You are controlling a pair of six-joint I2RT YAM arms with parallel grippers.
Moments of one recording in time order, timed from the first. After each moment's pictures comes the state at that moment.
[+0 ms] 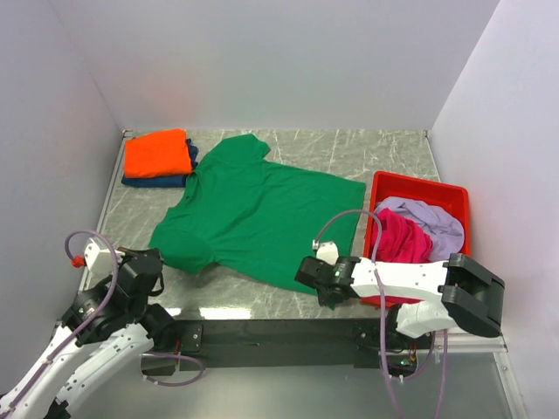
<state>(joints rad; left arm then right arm) -0.72 0.30 0.69 -1.13 -0.88 -1.48 1.13 1.32 0.64 -0.73 0.32 0.94</state>
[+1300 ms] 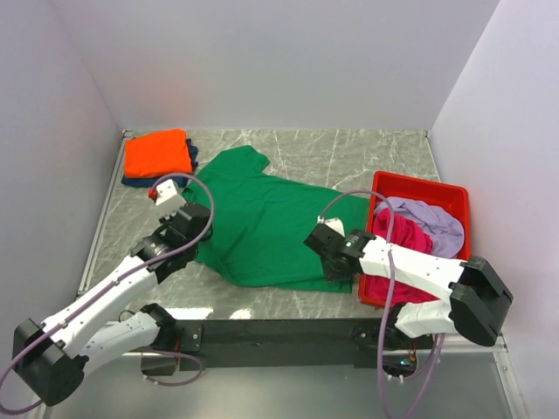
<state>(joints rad) -0.64 0.90 0.72 -0.49 -0.75 -0.88 0.91 1.28 0.78 -0.84 0.27 0.68</state>
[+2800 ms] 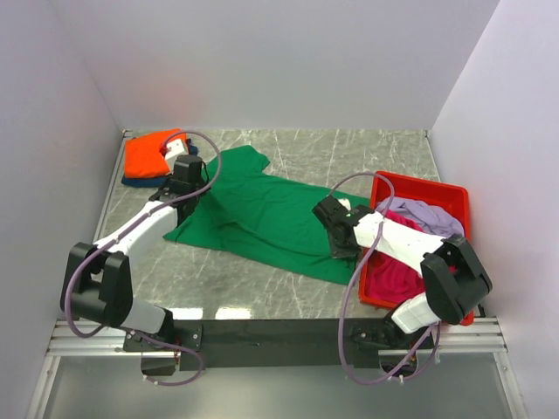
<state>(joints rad) -0.29 1.43 0.94 -0.10 -0.42 -0.59 0.64 1.47 0.89 -0.78 0.30 0.49</state>
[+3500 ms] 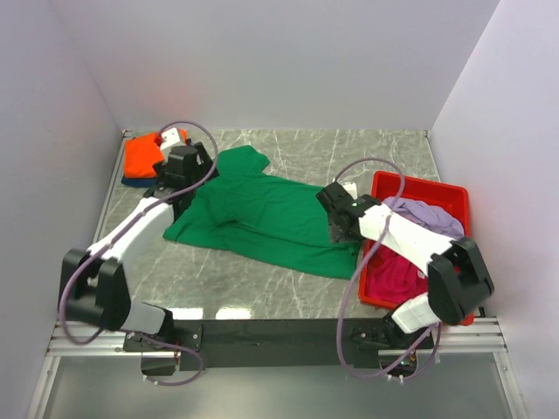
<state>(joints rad) -0.28 1.44 1.02 -0.12 -0.41 -0.56 0.59 1.49 0.99 -0.80 0.42 0.48</state>
